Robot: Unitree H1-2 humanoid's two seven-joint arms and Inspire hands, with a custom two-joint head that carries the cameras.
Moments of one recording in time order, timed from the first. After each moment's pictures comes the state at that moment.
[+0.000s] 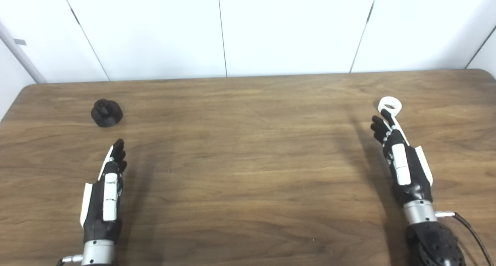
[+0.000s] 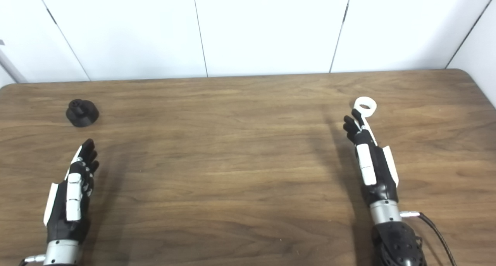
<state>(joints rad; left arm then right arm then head) 0.21 0.13 0.17 -0.16 -0.11 -0.16 -0.05 0.05 -0.14 -0.12 -0.05 0.02 -0.12 0.05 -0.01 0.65</state>
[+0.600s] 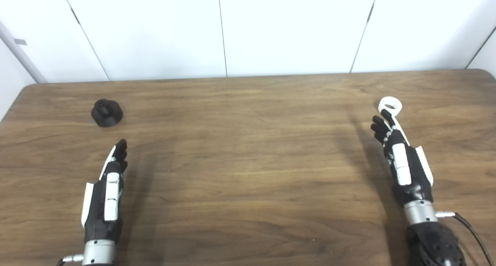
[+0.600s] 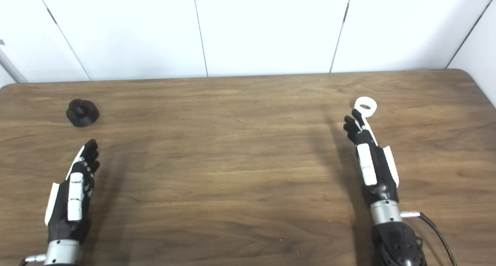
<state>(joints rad) 0.21 0.12 0.17 -0.16 -0.09 -0.17 -0.05 0.05 -0.14 -0.13 -0.05 0.02 -0.12 0.05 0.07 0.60</state>
